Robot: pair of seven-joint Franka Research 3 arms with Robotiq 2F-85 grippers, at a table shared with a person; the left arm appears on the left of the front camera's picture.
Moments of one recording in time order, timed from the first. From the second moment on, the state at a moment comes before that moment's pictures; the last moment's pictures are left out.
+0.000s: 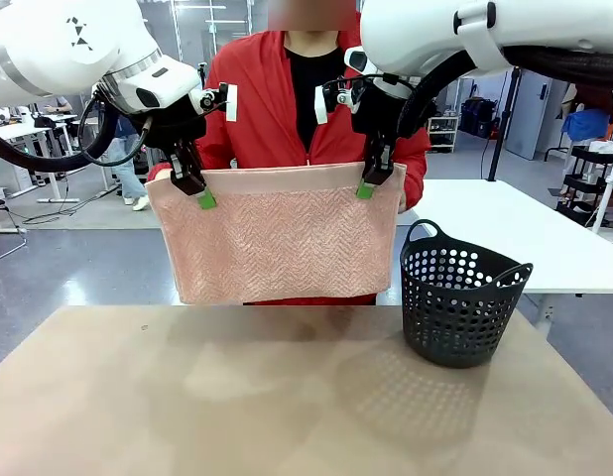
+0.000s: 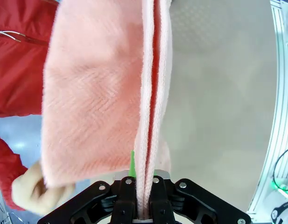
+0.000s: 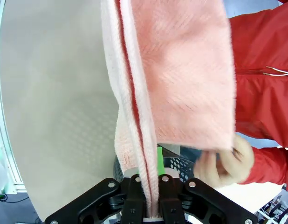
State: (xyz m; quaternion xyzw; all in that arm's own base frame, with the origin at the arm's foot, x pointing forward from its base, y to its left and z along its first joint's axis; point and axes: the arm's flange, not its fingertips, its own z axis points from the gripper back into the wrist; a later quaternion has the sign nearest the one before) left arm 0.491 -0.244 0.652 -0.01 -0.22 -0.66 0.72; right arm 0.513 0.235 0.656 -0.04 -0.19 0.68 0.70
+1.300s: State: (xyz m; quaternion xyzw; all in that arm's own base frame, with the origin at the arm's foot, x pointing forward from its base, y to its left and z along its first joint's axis) left arm 0.491 -0.244 0.652 -0.01 -0.22 -0.66 0.72; right arm 0.513 0.235 0.656 -0.04 -0.19 0.68 0.70
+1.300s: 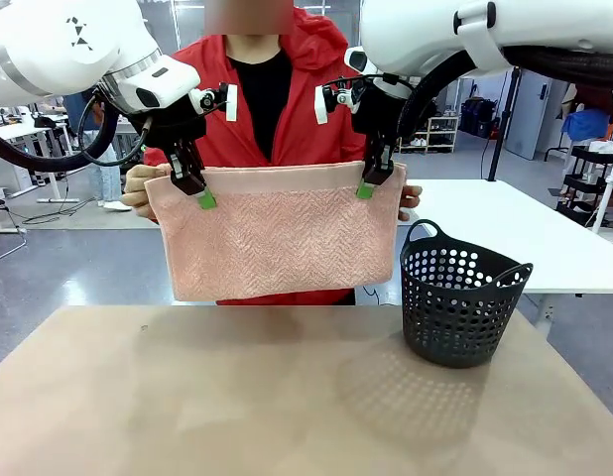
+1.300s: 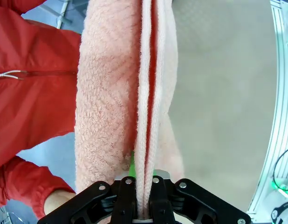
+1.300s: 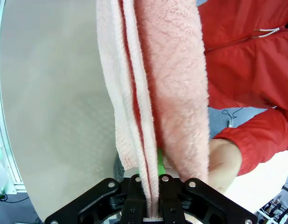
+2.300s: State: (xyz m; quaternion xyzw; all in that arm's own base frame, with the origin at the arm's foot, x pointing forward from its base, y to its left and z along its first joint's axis) left arm 0.491 -0.244 0.652 -0.01 -0.22 -0.66 0.72; right arm 0.514 0.234 0.657 -0.04 -0.19 0.68 0.70
